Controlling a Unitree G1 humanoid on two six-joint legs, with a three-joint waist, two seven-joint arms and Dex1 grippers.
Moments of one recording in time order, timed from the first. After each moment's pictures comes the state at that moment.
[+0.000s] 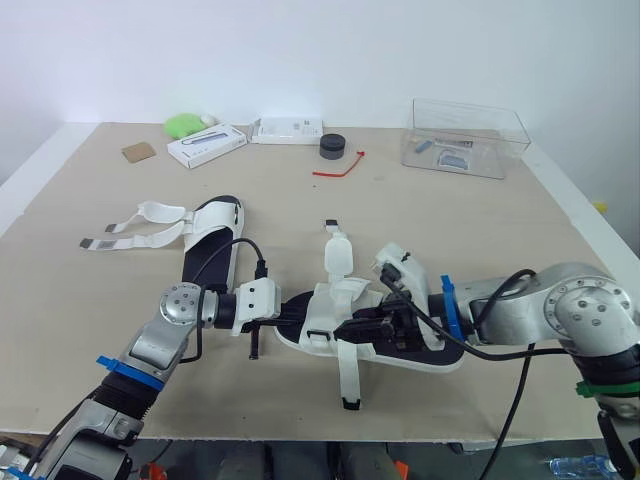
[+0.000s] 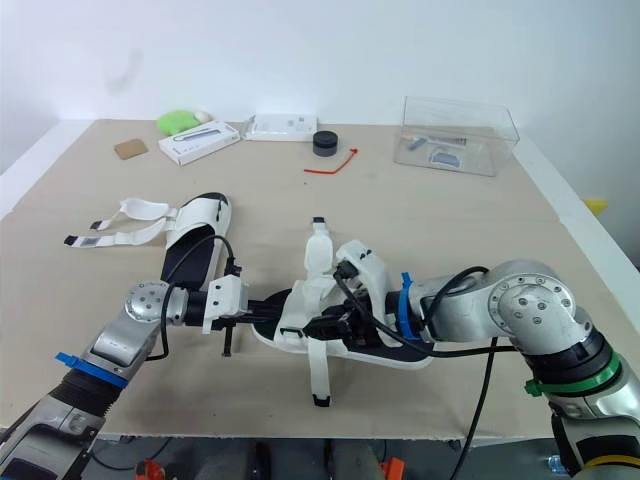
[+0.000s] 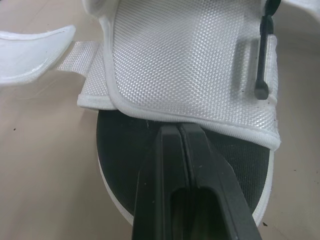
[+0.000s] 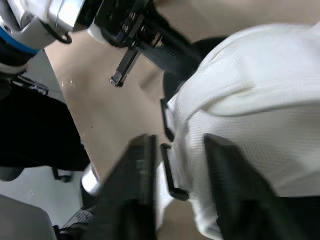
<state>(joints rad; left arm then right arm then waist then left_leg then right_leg) -0.41 0.52 -0.30 0.12 -0.16 -0.09 -1.16 -0.63 -0.96 0.19 -0.40 1.69 1.25 0.06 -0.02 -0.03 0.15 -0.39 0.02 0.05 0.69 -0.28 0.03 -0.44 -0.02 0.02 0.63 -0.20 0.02</state>
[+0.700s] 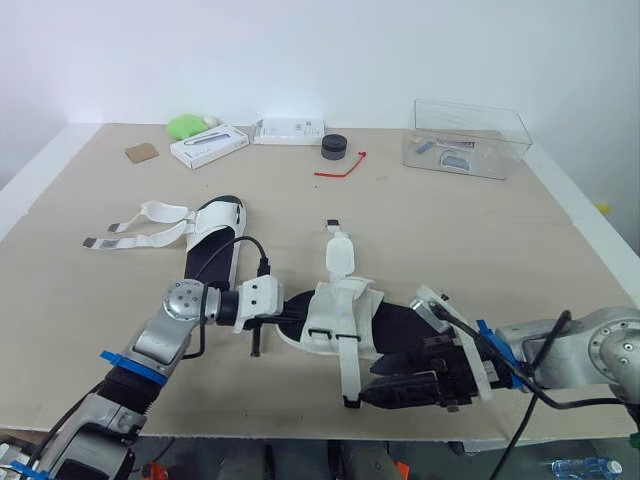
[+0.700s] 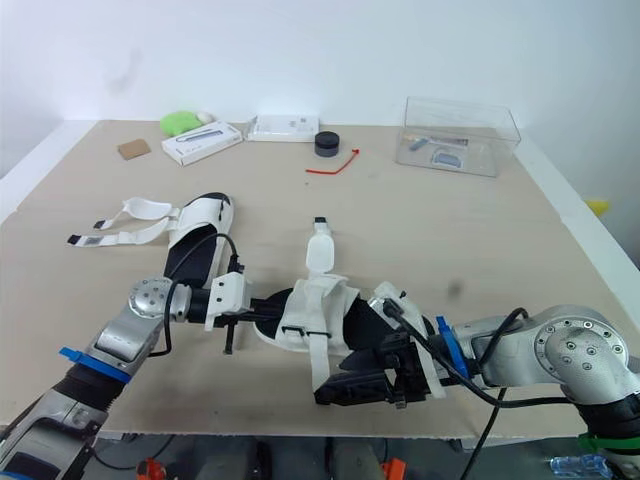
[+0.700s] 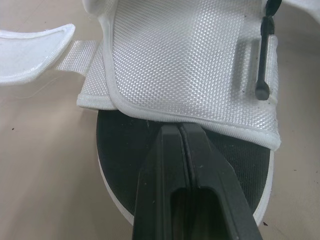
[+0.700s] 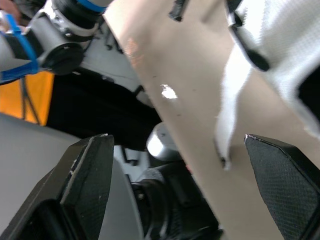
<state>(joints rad) -0.44 0.51 -0.30 0.15 -0.16 -0.08 -1.17 -0.31 -1.06 0.09 -0.47 1.73 1.25 0.30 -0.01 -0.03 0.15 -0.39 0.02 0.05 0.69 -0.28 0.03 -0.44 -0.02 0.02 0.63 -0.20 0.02</state>
